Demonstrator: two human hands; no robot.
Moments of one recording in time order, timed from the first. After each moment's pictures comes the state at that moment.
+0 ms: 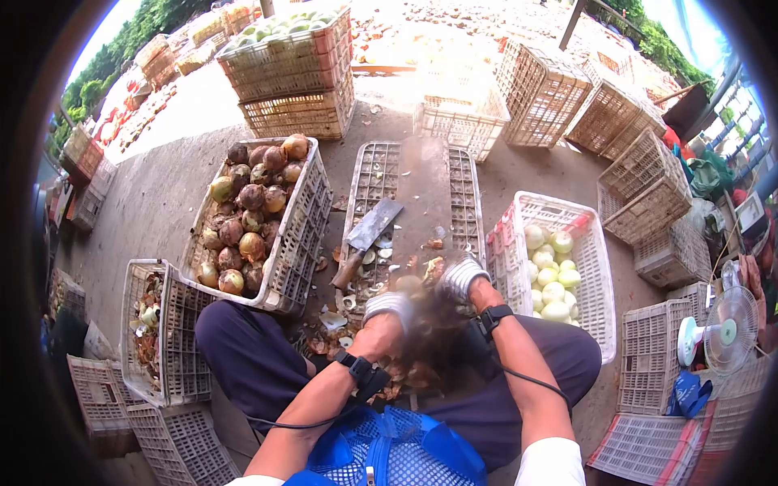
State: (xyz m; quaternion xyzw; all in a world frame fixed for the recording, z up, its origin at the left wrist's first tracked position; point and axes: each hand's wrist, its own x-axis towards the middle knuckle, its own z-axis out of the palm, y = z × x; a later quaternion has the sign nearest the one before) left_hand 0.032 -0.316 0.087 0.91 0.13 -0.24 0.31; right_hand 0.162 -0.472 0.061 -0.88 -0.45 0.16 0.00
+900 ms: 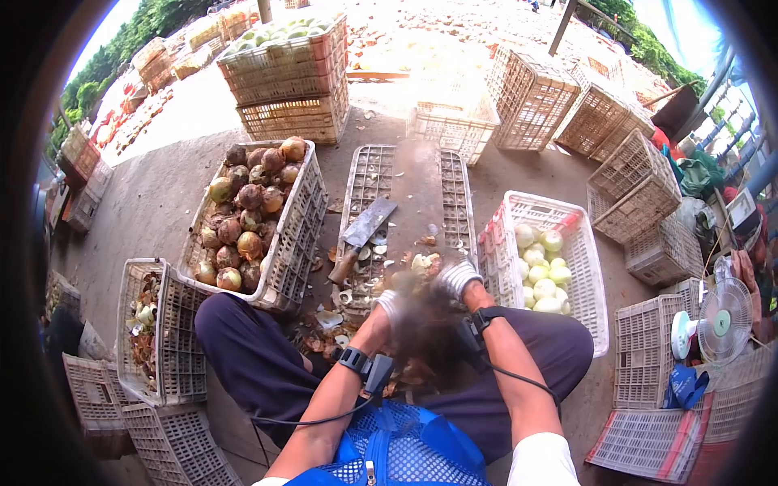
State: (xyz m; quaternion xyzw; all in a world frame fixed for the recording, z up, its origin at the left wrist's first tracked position) left_hand 0.074 -0.348 -0.149 0.68 0.03 -0.16 0.71; right_hand 0.151 -0.481 0.034 -0.93 -0.33 0.11 0.10
